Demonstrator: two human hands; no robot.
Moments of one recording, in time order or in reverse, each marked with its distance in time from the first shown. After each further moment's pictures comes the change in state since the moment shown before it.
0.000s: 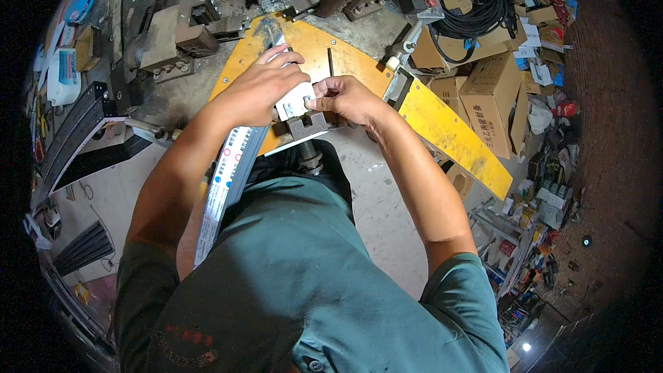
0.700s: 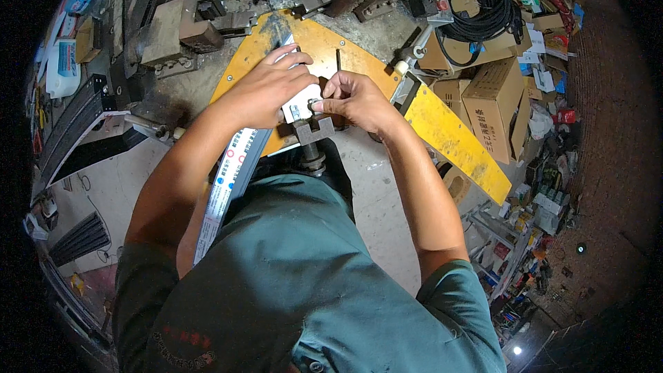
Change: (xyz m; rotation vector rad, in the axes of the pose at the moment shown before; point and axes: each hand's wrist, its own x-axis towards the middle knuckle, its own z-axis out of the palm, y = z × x) left_hand -0.001 -0.002 0.005 0.039 0.054 0.012; right_hand -0.009 -0.010 0.001 -0.032 0.078 -0.042
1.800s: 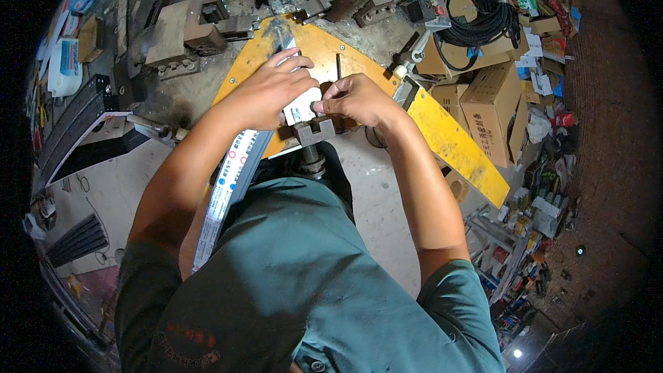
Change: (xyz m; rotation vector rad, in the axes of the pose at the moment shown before) left_hand 0.000 -0.001 -0.003 -0.010 -0.048 0.010; right_hand 0.011 -0.007 -0.007 -0.214 -0.026 0.075
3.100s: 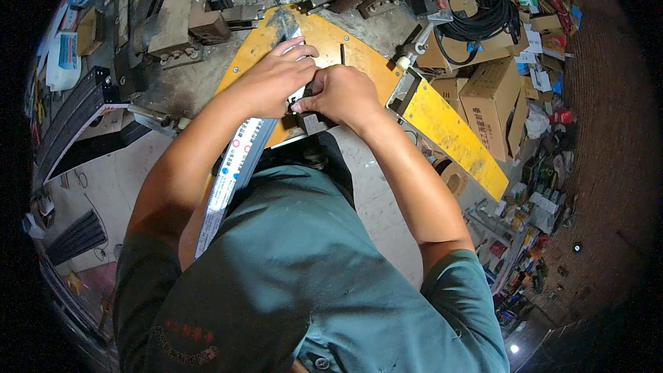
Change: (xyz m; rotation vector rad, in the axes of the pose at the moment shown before) left_hand -0.001 -0.003 0.006 0.003 0.052 0.026; right_hand -0.016 -0.046 0.040 -0.598 0.270 -0.084
